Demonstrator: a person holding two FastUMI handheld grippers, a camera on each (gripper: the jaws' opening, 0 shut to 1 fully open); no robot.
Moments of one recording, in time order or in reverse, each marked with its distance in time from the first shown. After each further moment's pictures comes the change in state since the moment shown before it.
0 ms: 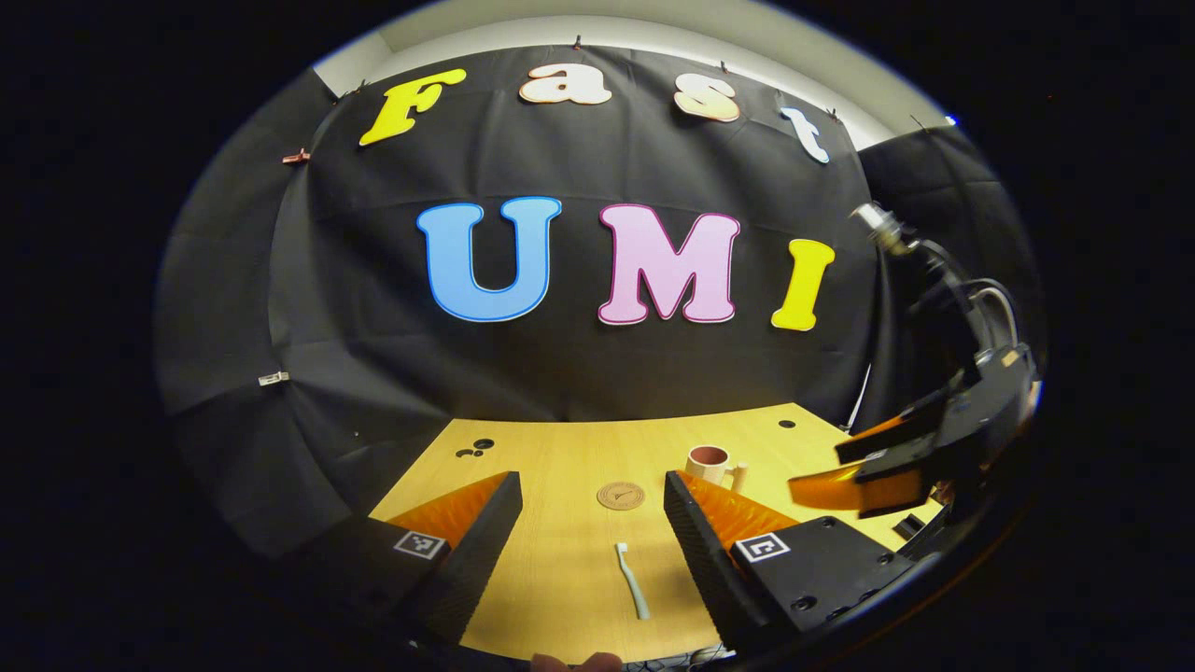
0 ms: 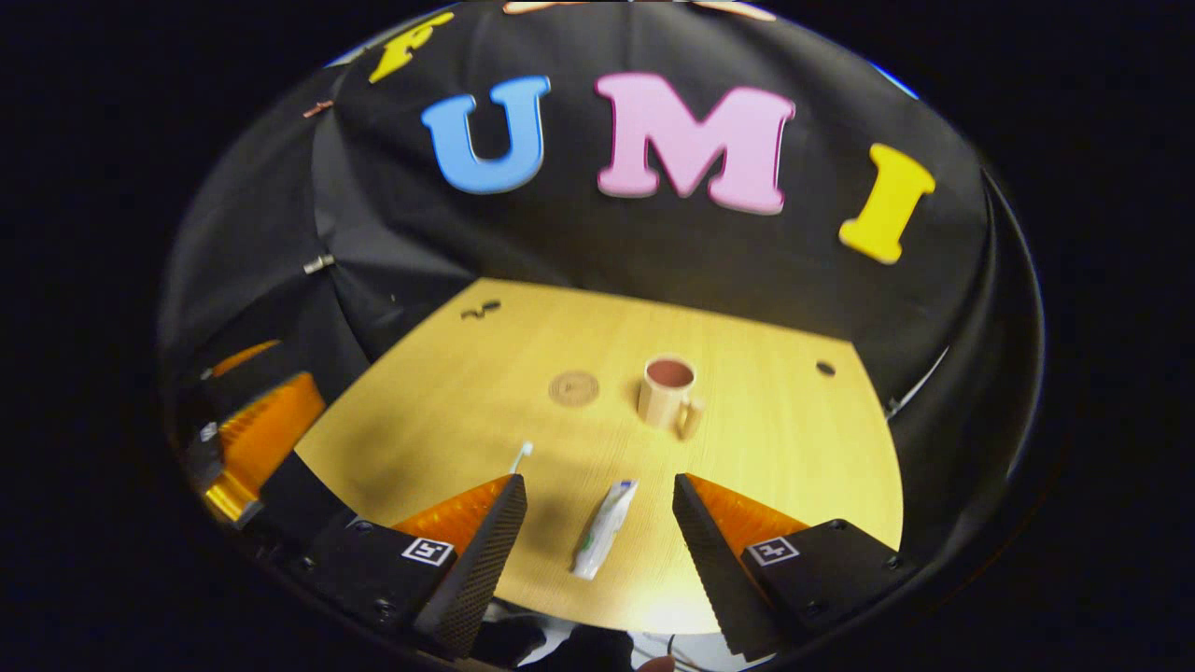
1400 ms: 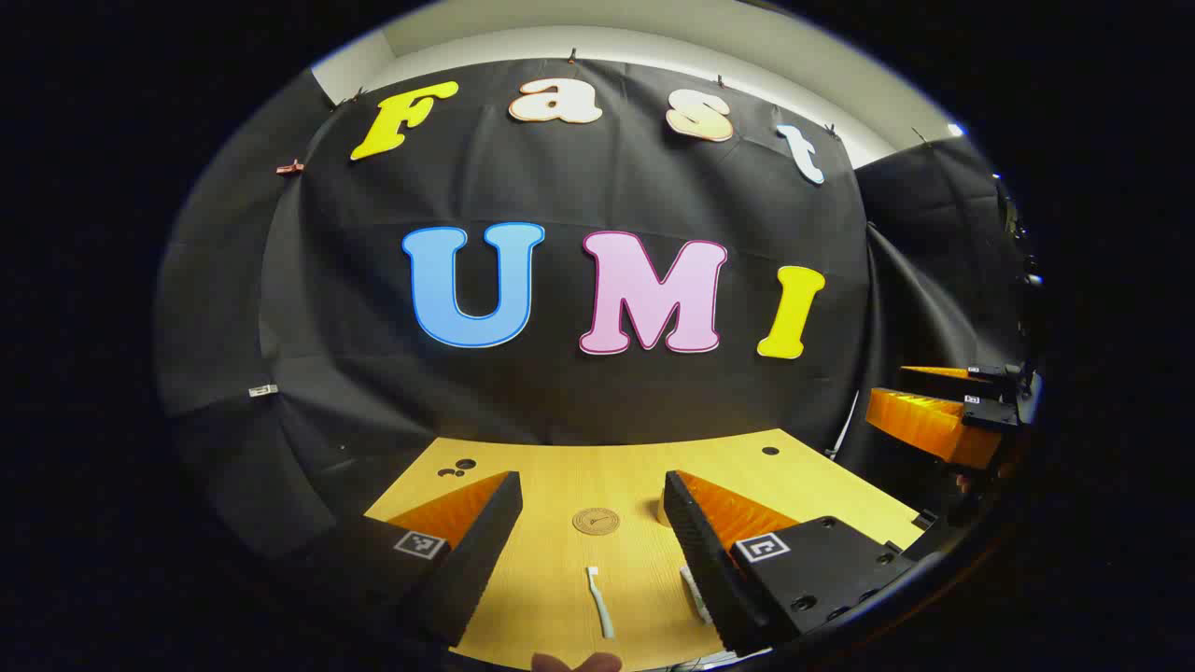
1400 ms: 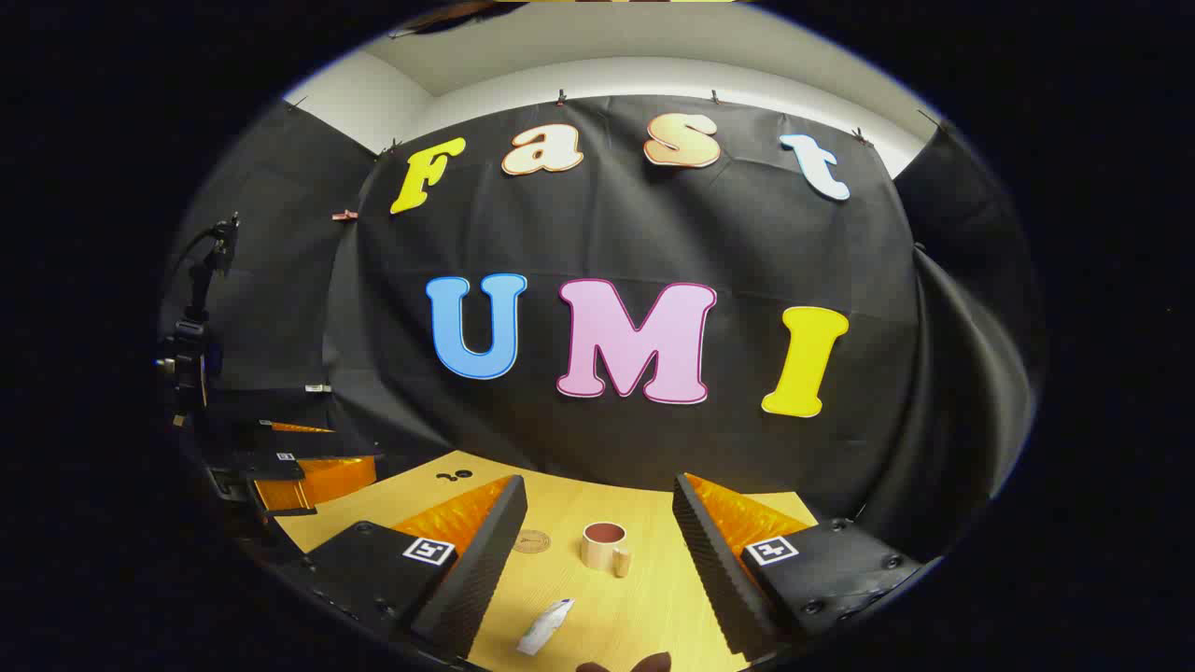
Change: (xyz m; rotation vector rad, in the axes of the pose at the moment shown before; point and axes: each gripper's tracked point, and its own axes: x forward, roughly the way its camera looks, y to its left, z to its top) left arm 0.008 -0.041 0.055 -0.016 -0.062 -0.024; right arm -0.166 -0.060 0.105 -0.030 -0.803 -0.056
